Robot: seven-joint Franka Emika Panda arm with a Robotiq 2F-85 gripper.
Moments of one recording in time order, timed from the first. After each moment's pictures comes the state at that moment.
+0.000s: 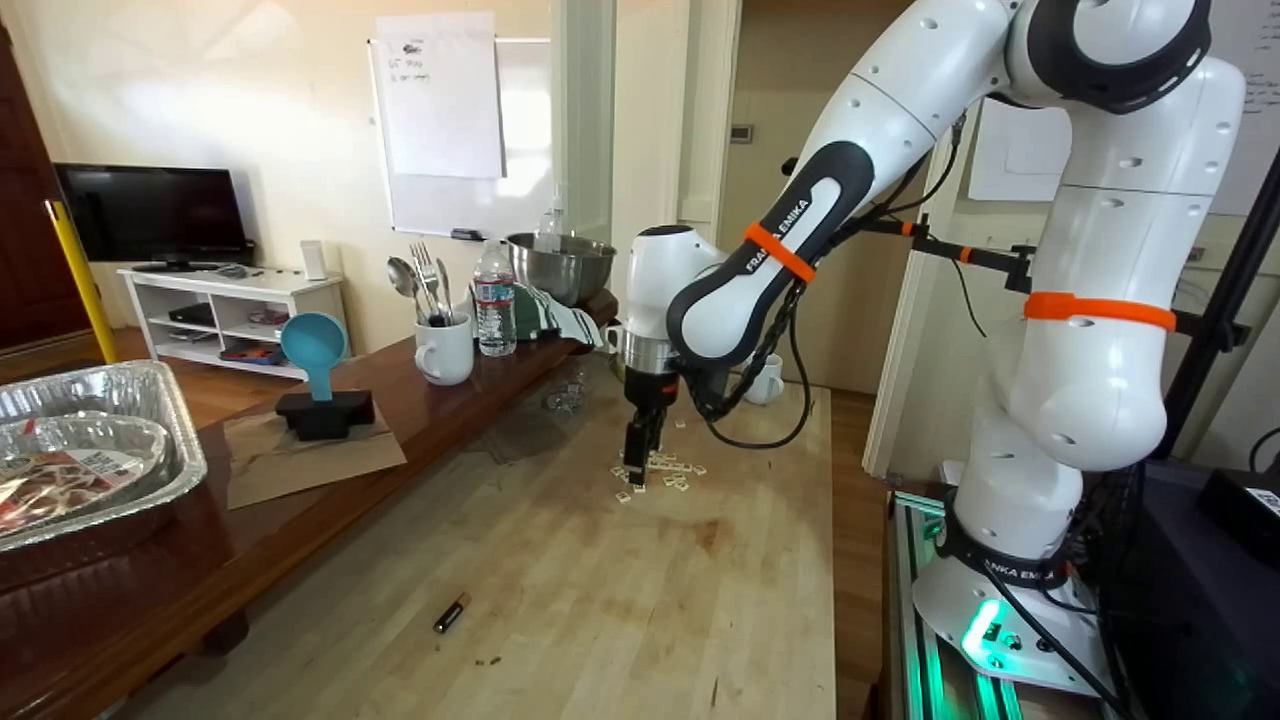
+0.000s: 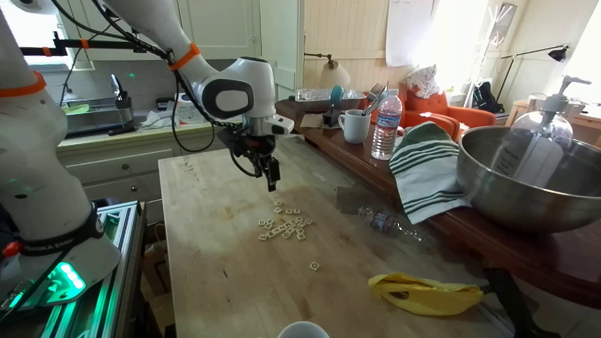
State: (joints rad) arm 0.04 -0.03 0.02 -2.58 -0.04 2.60 -0.07
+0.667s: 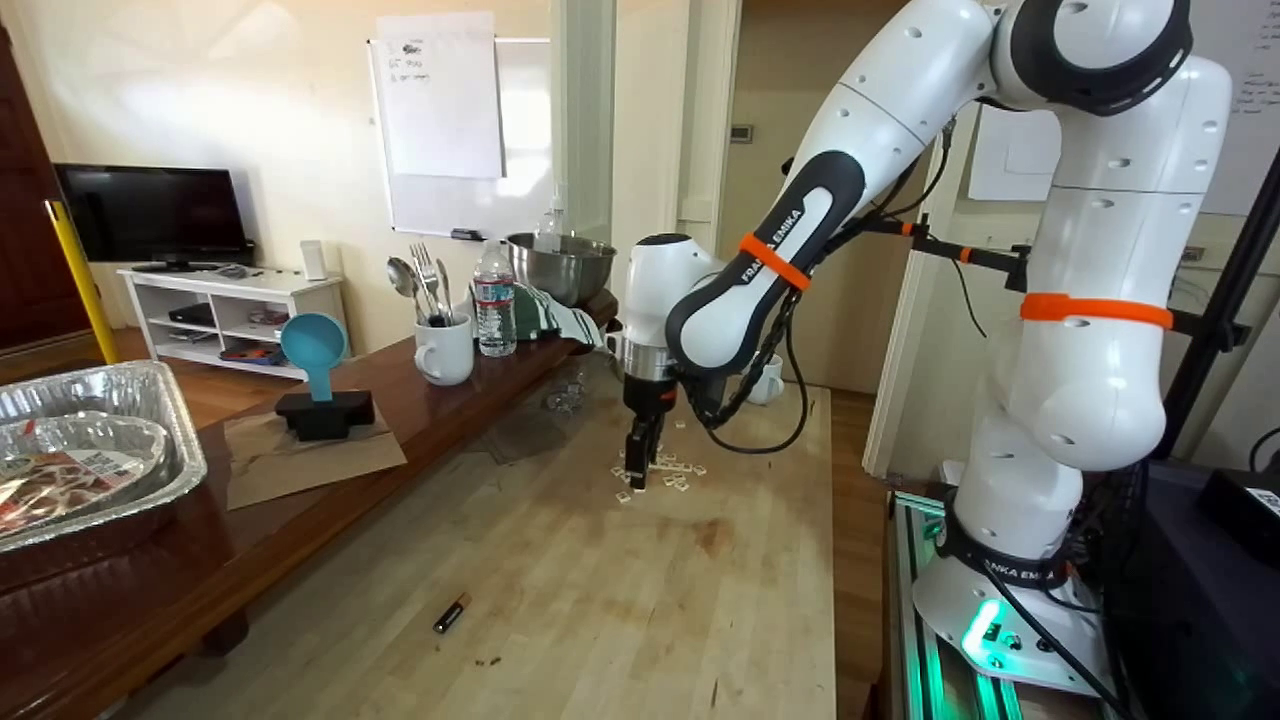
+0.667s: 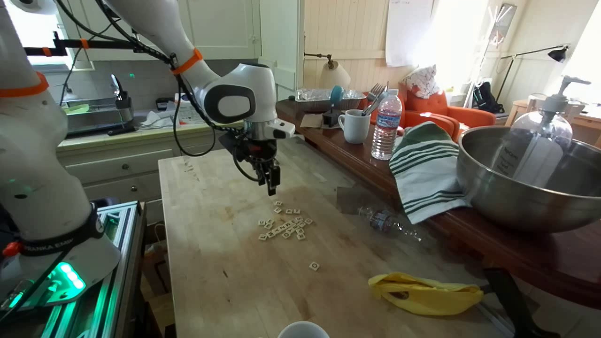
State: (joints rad) arm 0.04 0.00 0.02 -2.58 -0.06 2.63 -0.07
